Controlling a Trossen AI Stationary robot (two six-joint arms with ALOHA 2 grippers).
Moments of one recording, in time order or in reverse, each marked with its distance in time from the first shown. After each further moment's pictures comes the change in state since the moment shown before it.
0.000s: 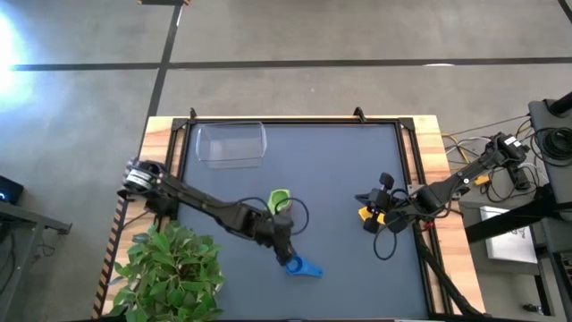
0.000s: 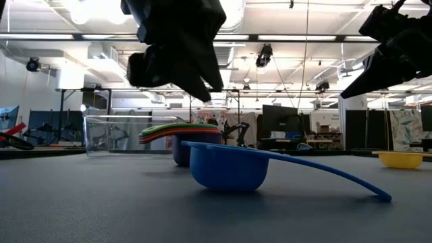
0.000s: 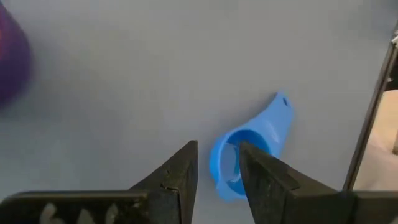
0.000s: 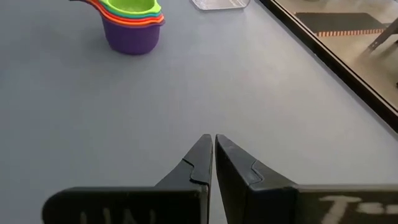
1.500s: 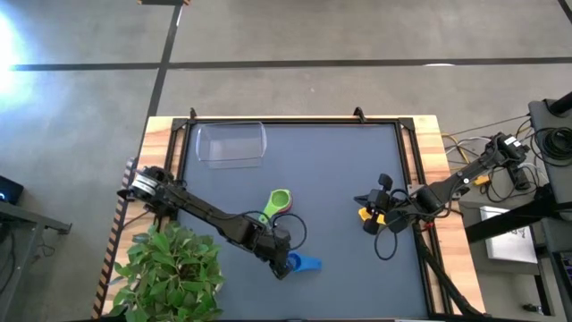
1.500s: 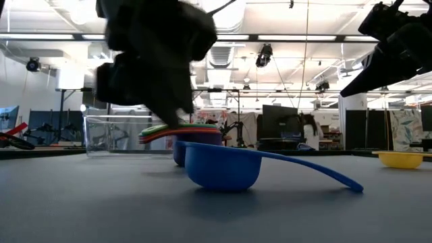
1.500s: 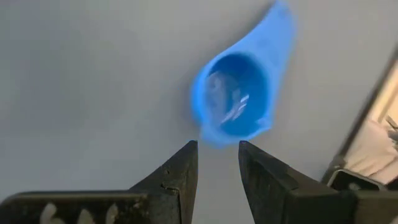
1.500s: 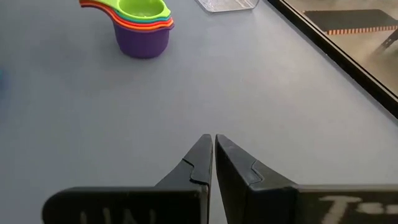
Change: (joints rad) left arm -0.060 0.056 -0.002 -0.028 0.142 -0.159; right arm 0.000 0.000 0.001 0.028 -0.026 0.000
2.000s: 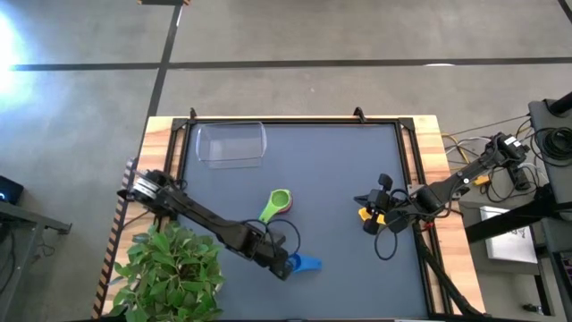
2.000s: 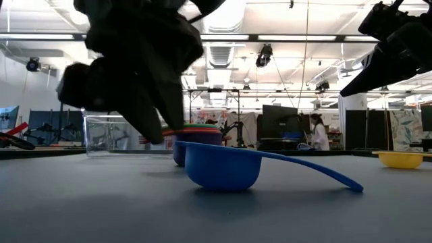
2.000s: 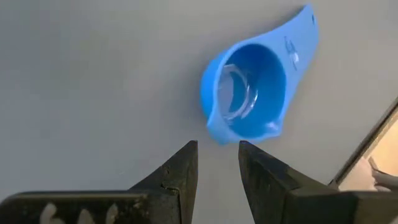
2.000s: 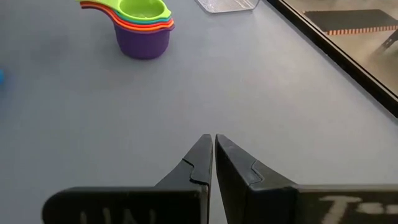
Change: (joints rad) left arm -0.048 0.034 0.000 0.021 -0.060 -0.247; right arm 0.000 0.000 0.000 0.004 0.000 0.000
